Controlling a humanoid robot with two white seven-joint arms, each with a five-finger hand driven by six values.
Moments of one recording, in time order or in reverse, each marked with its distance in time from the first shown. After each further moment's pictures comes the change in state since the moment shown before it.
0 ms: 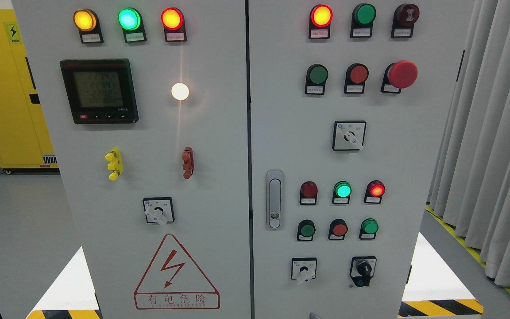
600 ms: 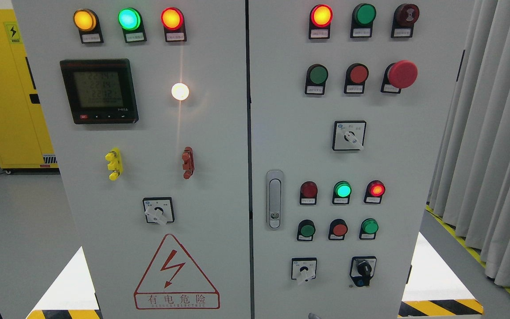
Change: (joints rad) left arm 0.000 0.000 0.000 0.000 0.000 0.000 0.000; right arm 0.000 0.000 0.001 -0.002 0.001 0.000 0.000
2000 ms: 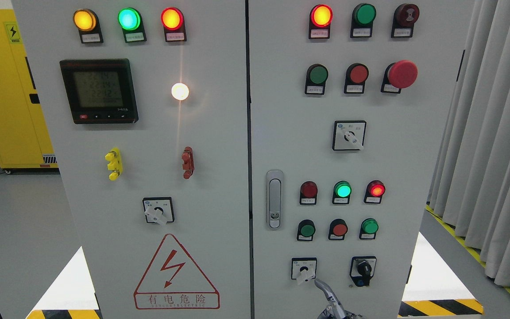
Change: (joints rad) left arm 0.000 0.000 0.000 0.000 0.000 0.000 0.000; right arm -0.191 -0.021 -0.124 -0.016 0.862 -0.024 -0.130
